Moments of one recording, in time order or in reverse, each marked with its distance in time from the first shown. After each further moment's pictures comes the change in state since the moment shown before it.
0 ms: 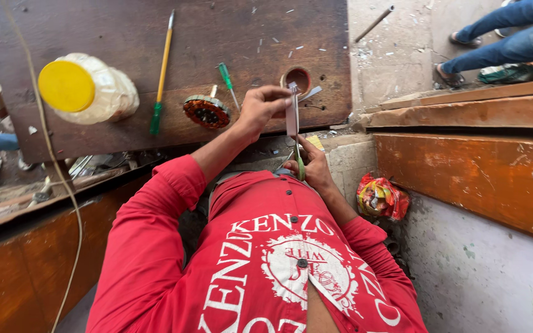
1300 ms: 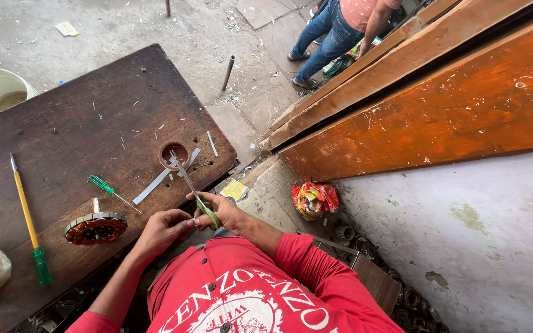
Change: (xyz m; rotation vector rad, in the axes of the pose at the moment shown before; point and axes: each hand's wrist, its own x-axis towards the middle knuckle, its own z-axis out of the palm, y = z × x) left_hand -0.050 -0.013 -0.008 0.660 -0.389 -0.302; right_hand 0.009 -0.009 -0.005 0.393 0.004 0.098
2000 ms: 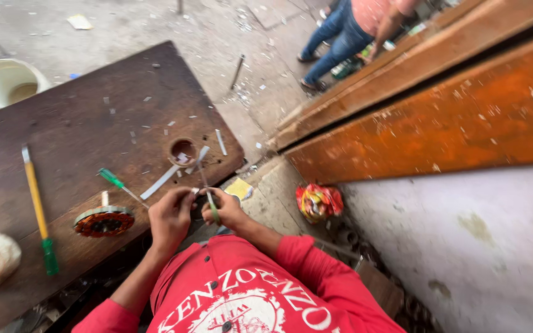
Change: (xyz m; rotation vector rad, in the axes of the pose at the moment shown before) left_hand -0.012 0.038 0.030 0.062 0.624 0.474; right_hand 0.018 0.022 0.001 -0.068 0.175 -0.093
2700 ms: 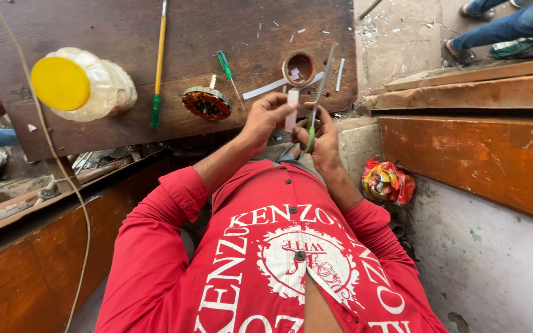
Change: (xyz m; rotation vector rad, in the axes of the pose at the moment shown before) left_hand 0.024 -0.047 0.003 -0.779 -0.046 -0.514; right_hand -0.005 -0.042 0.023 0.018 -0.019 -0.169
